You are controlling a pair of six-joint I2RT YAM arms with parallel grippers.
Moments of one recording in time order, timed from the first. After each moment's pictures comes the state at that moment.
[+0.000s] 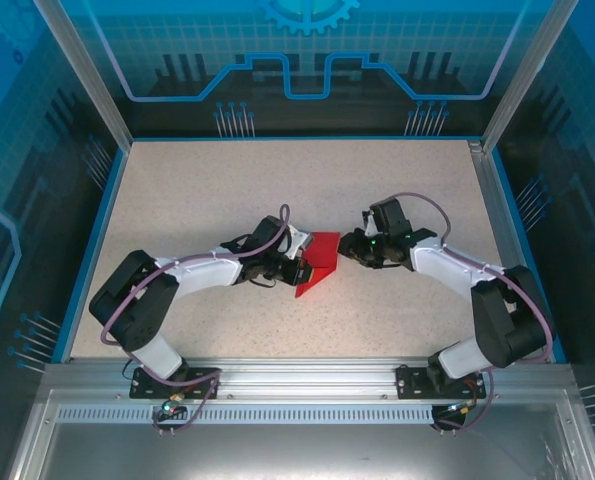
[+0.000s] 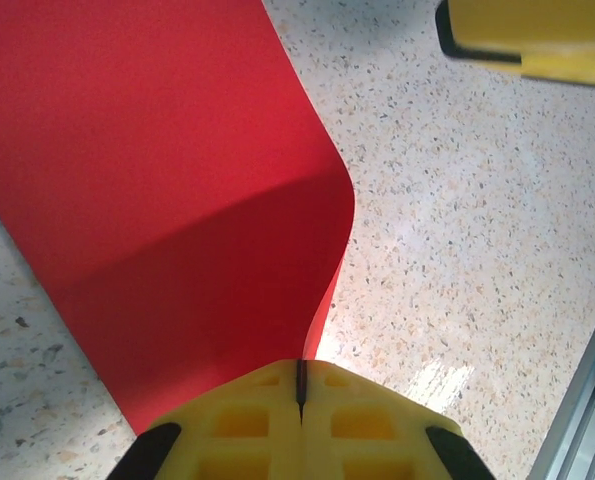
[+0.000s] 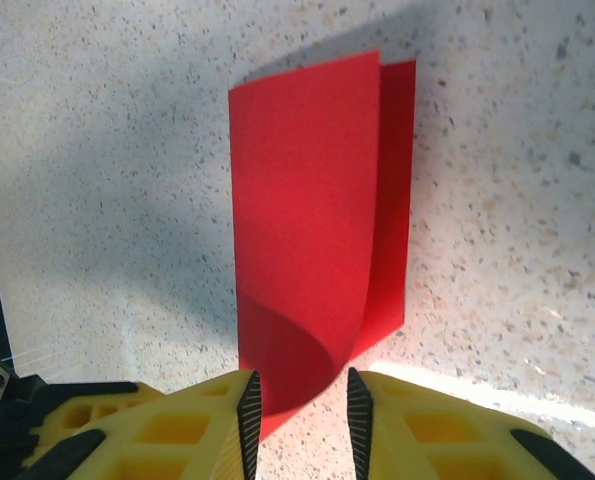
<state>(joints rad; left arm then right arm) -0.63 1.64 0.85 -0.10 0.45 -0.36 0.40 1.49 0.85 -0.30 -0.38 0.77</state>
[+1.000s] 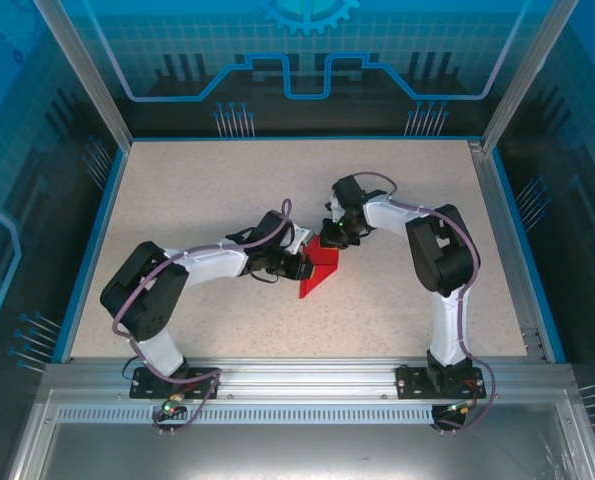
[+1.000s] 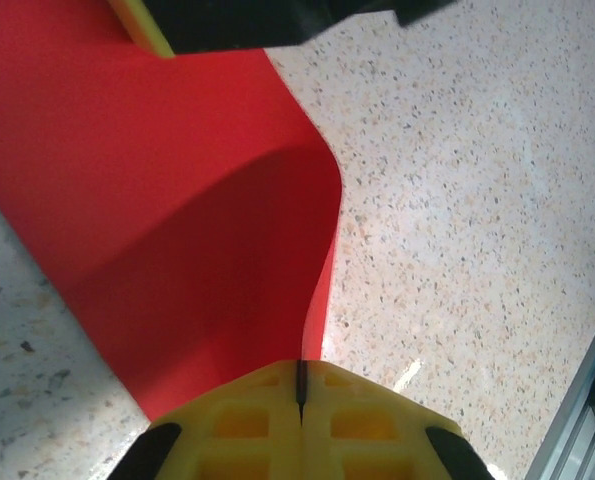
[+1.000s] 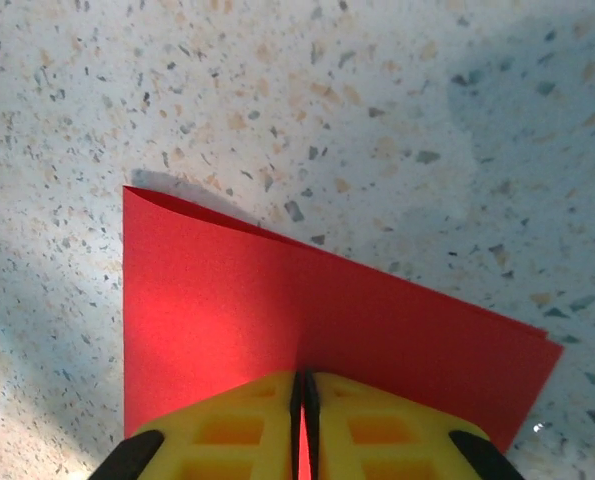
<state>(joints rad) -0.61 1.72 0.93 -0.16 0.48 -0.38 0.44 2.06 1.39 -0.59 -0.37 0.42</state>
